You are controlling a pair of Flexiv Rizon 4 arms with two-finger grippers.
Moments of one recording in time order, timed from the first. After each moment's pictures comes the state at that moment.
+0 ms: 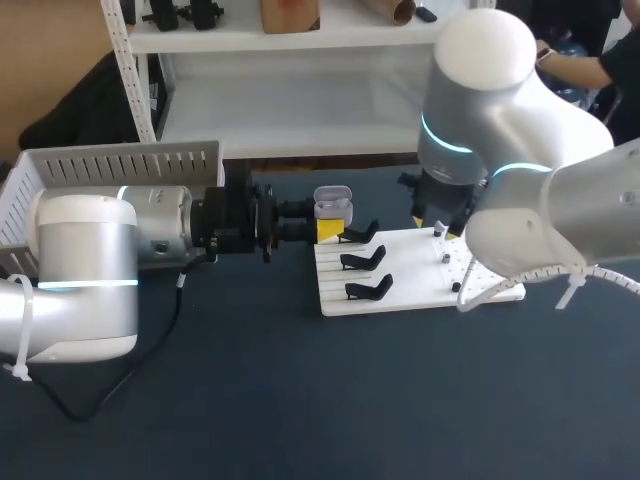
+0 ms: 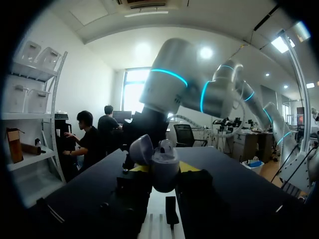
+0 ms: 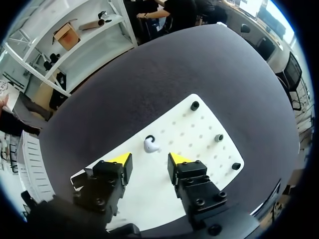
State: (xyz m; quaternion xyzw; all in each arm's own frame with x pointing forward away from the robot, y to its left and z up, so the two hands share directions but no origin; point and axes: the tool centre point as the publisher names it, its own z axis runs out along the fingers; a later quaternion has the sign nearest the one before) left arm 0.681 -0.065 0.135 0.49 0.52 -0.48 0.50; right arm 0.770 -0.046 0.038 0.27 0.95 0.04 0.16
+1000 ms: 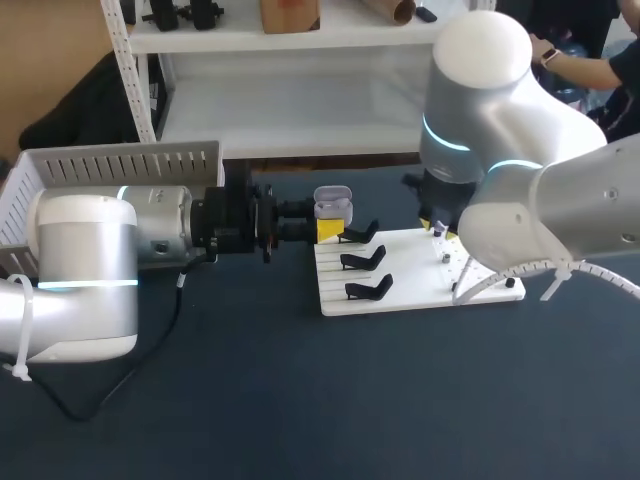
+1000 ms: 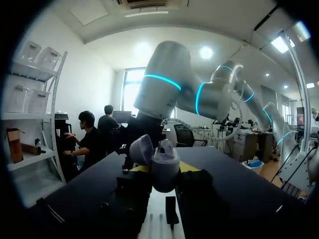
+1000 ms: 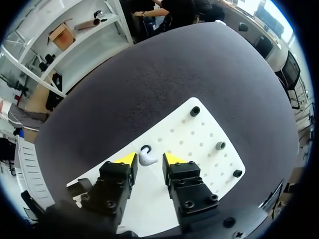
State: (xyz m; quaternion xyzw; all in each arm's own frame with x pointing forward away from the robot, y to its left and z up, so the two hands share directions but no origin) left arm 0.681 -0.065 0.135 0.49 0.52 -0.48 0.50; right arm 0.780 -0.054 0.027 0.27 0.95 0.03 0.15
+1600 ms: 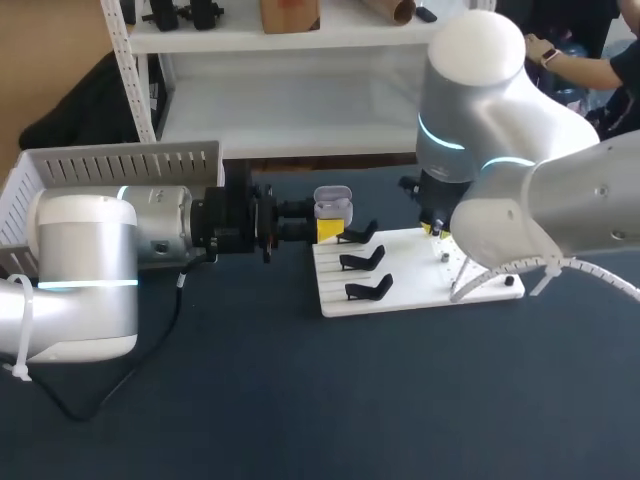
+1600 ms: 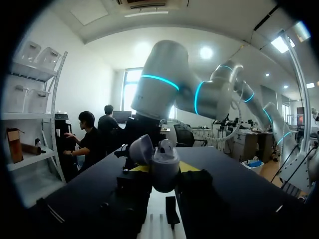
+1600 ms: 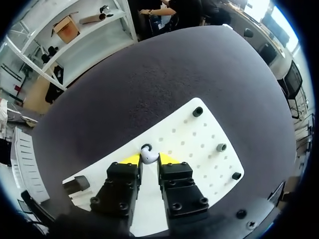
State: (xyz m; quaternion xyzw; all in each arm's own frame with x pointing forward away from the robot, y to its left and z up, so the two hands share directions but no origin) left arm 0.681 -0.065 0.135 0.49 0.52 -0.48 0.50; right arm 0.782 -0.050 0.025 0.24 0.96 0.02 0.15
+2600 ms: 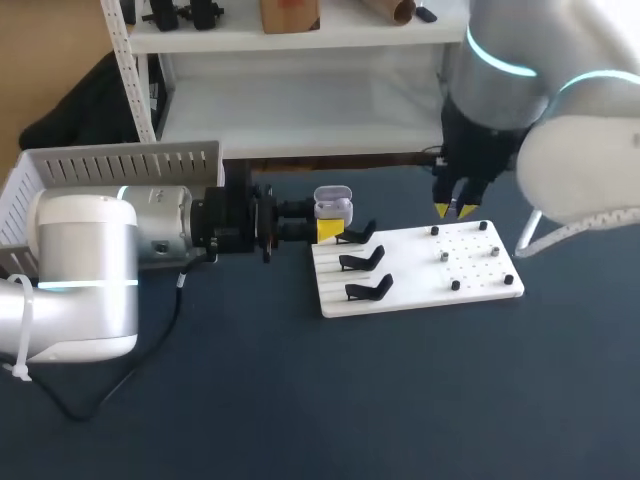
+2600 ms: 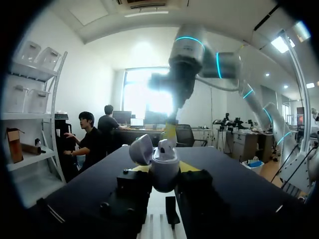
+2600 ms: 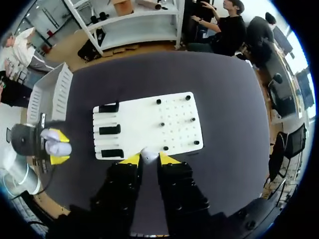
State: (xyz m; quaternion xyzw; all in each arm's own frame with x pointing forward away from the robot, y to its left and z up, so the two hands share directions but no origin) left arm 0.681 -0.065 0.135 0.49 0.52 -0.48 0.50; right arm 0.670 -0.040 0.160 0.00 0.99 0.05 0.12
